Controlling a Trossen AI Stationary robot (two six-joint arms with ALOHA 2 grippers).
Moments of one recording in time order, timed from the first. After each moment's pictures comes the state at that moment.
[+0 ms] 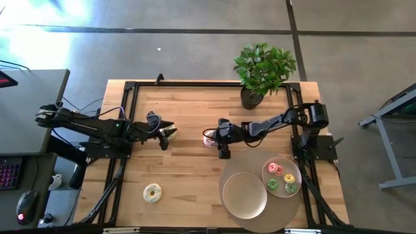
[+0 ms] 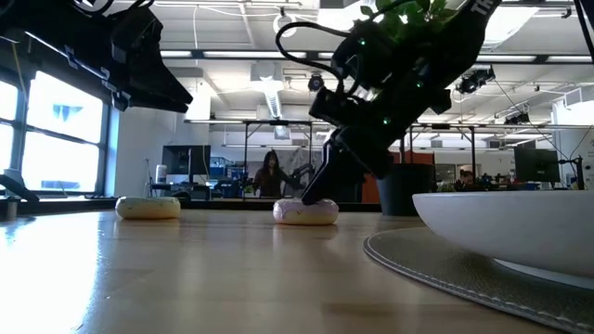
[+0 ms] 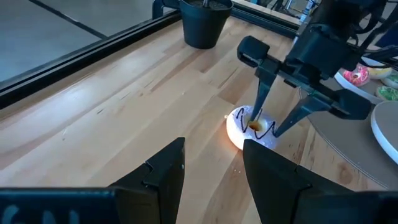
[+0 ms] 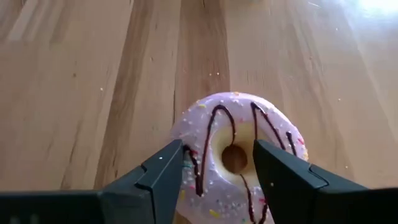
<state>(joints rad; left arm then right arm) -0.16 0.78 0.43 -0.11 -0.56 -0.45 -0.03 1.86 0.90 0.22 0.04 -0.10</state>
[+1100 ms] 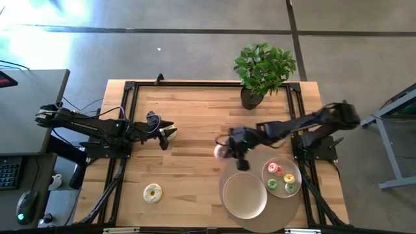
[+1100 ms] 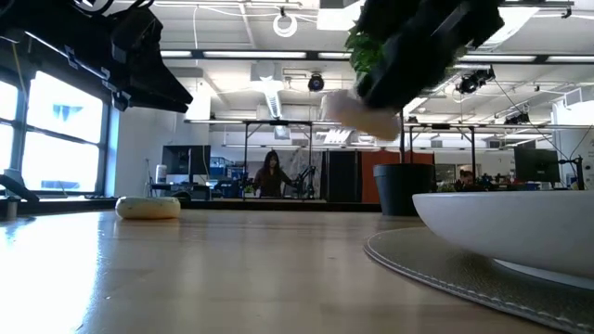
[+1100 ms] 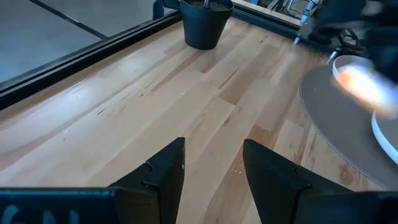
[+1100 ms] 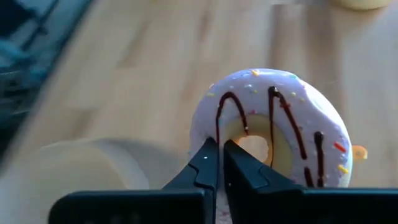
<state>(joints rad) -0.16 0.78 0.43 -0.11 -0.56 -0.45 0.11 1.48 0.89 -0.16 -0.20 0.07</state>
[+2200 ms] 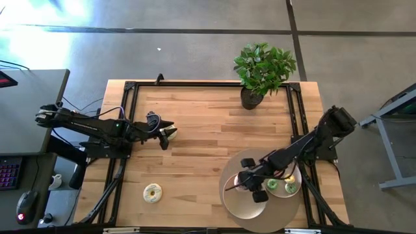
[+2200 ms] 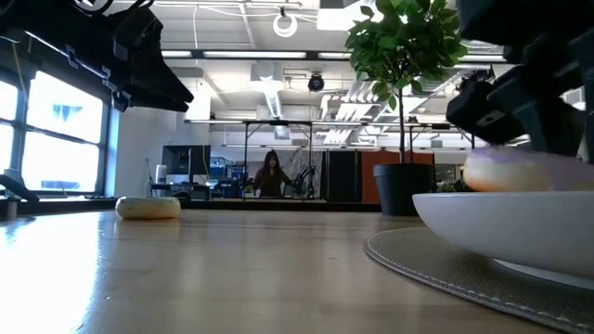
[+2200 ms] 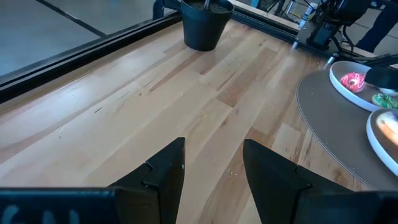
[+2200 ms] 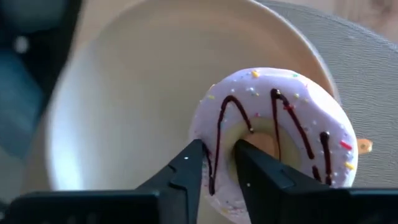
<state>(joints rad) -0.16 0.78 0.43 -0.11 -0.56 -0.48 0.52 1.59 0.89 -0.35 -0.10 0.37</state>
